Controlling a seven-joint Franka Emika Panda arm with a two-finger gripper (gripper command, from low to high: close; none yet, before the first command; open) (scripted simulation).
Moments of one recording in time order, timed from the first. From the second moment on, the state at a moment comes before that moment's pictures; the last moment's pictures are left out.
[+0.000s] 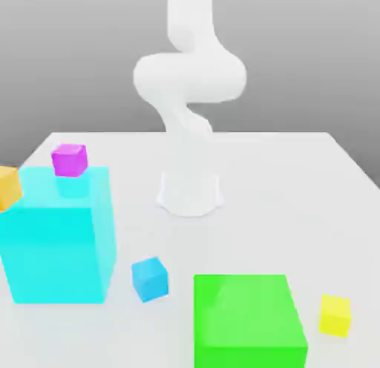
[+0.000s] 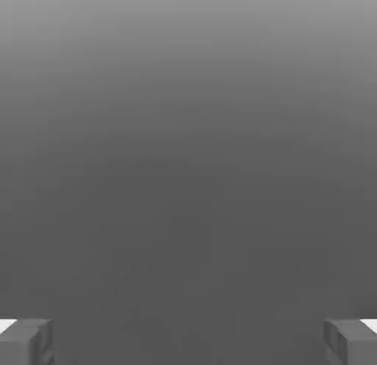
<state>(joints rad) -0.03 -0.73 0.00 -2.36 0.01 2.35 0.87</state>
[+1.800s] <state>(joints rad) -0.22 0.08 0.02 -2.64 -0.21 2.84 1.42</state>
